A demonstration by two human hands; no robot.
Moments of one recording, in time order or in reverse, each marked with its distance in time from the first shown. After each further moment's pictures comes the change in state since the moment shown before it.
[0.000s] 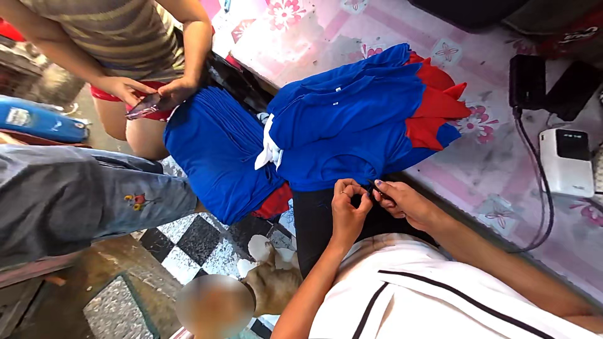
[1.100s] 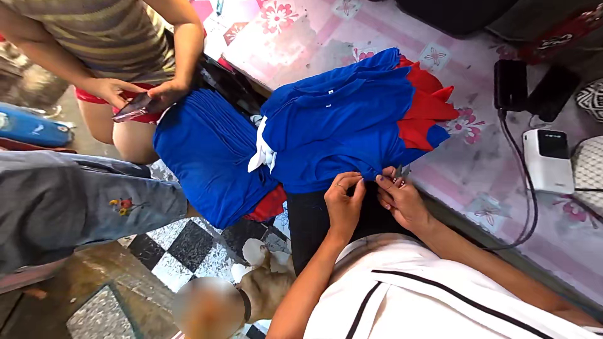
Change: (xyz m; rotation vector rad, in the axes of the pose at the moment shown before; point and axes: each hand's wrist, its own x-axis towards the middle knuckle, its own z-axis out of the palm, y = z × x) left_hand 0.019 0.008 0.012 0.024 0.106 0.113; right_hand 0.015 0.028 0.005 0.453 0.221 -0.472
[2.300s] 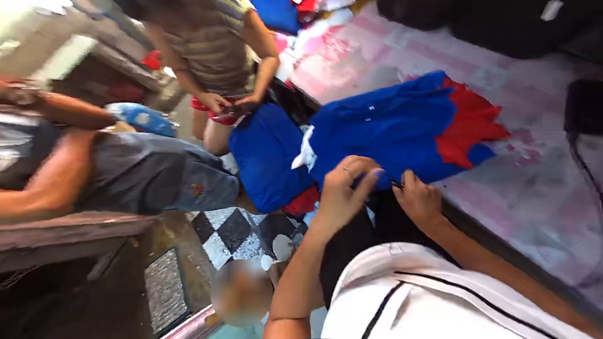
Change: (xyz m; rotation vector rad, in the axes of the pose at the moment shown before) left_hand 0.056 0.098 -0.079 0.211 -0.278 0.316; right_hand 0.019 0.000 0.012 -1.582 0.088 -0.502
